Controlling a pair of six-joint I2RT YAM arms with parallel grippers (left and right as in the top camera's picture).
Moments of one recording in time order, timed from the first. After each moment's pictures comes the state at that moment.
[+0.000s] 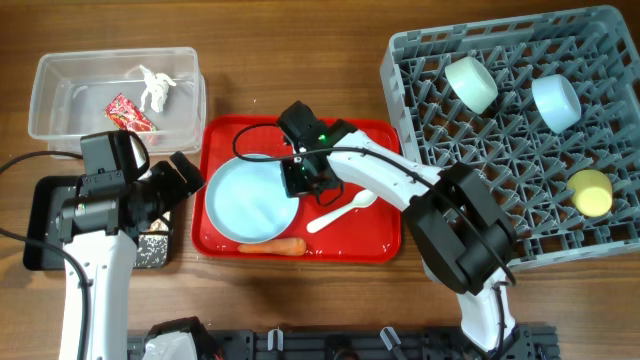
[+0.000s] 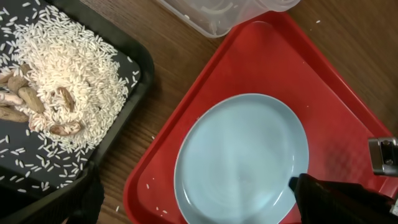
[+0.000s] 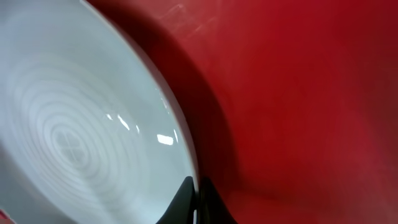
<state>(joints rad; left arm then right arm) 0.18 1.15 0.91 -0.88 0.14 -0.48 0.73 2.11 1.47 -0.69 -0.25 0.53</state>
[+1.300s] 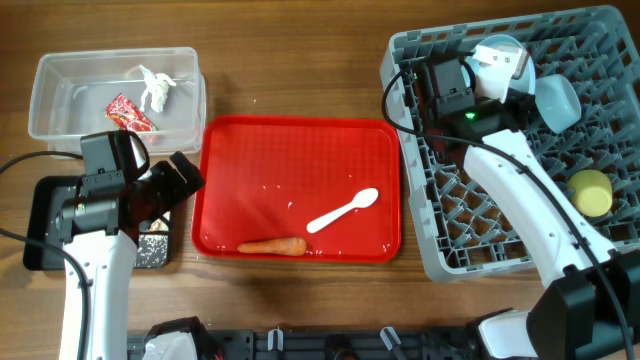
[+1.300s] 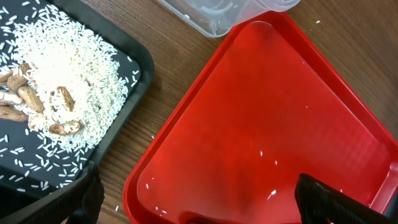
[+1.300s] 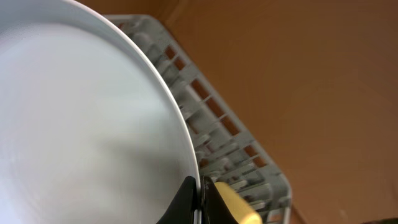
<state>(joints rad) 0.18 1.15 0.91 -0.88 0.14 -0.49 0.32 1.59 1.26 -0.79 1.20 0.37</state>
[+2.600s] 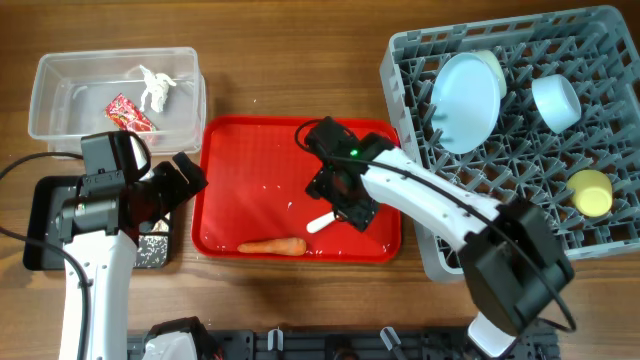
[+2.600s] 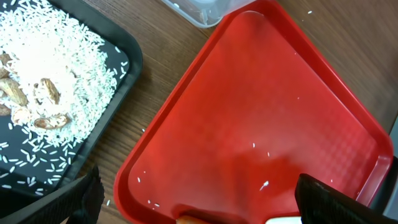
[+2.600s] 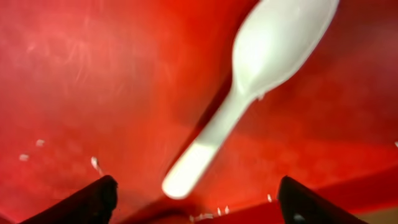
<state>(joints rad) 0.18 1.15 0.91 -0.89 0.18 -0.49 0.72 1.85 1.26 -0.88 -0.13 1.35</state>
